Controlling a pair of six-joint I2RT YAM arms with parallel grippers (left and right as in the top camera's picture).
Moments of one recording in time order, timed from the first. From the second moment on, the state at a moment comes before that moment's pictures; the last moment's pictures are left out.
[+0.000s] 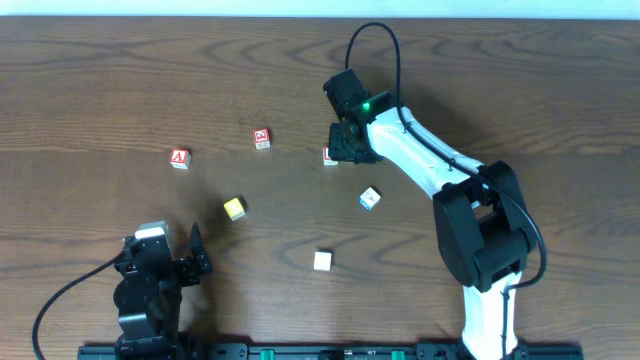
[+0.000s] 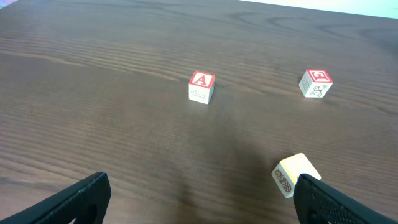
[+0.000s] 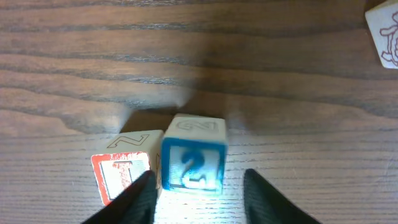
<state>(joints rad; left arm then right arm) 0.11 0.01 0.15 -0.56 -0.01 -0.06 0.51 2.12 1.59 -0.81 0.05 0.59</state>
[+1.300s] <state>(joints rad) 0.11 0.01 0.15 -0.56 -0.01 -0.06 0.41 2.09 1.59 -0.80 0.06 0.54</state>
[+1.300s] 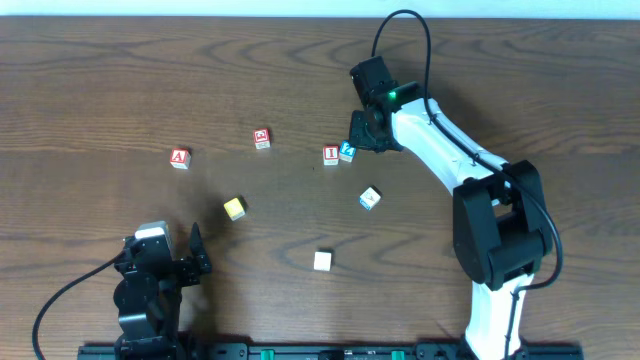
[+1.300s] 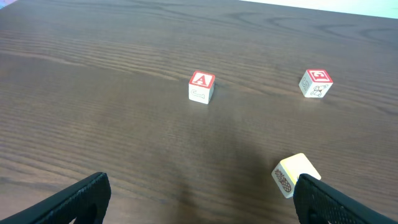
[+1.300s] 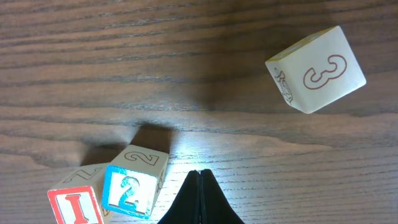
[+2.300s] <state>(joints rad) 0.11 0.01 0.15 -0.56 -0.01 -0.06 0.42 2.12 1.57 -0.76 0.01 0.45</state>
